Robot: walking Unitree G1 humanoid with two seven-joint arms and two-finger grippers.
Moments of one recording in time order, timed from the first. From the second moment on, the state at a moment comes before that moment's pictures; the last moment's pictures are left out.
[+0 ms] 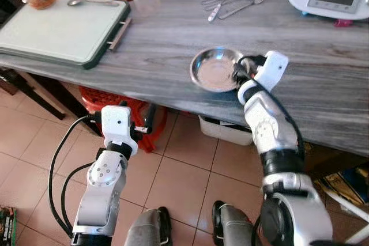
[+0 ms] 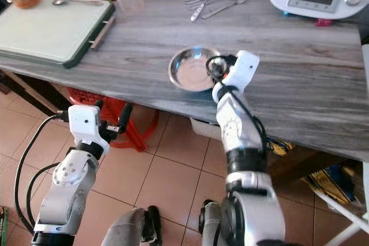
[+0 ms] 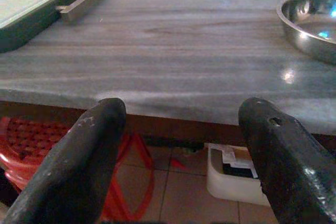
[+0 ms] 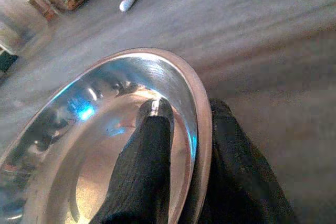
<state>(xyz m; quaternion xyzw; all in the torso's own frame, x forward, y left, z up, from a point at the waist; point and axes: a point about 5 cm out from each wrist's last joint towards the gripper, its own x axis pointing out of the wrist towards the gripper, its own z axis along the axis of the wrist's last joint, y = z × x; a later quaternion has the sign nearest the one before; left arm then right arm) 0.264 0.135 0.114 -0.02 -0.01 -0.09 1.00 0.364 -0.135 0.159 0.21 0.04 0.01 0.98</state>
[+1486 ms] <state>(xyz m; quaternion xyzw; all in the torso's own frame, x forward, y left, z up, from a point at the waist) 0.268 0.131 0.118 -0.03 -0.02 -0.10 0.99 0.332 -0.145 0.186 0.17 -0.03 0.02 0.98</state>
